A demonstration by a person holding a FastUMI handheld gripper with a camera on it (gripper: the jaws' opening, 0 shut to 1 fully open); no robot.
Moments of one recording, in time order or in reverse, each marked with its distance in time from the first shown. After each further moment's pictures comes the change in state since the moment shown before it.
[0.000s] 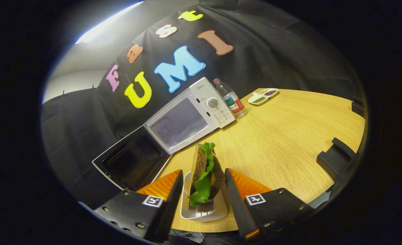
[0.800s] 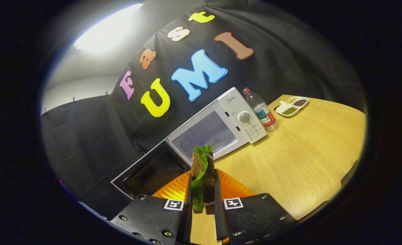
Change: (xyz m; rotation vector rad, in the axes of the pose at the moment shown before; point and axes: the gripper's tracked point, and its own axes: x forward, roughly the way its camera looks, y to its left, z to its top) arm 0.050 0.092 0.077 0.047 -0.058 0.185
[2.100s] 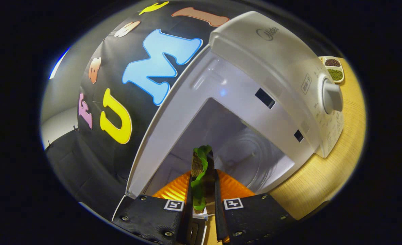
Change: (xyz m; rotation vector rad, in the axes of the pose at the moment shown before) arm 0.324 -0.040 0.017 0.279 -0.020 -0.147
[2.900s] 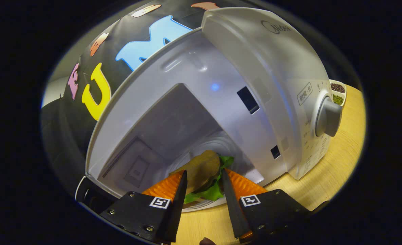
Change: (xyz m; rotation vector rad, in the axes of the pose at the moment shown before) arm -0.012 -0.034 -0.005 -0.213 0.065 -0.124
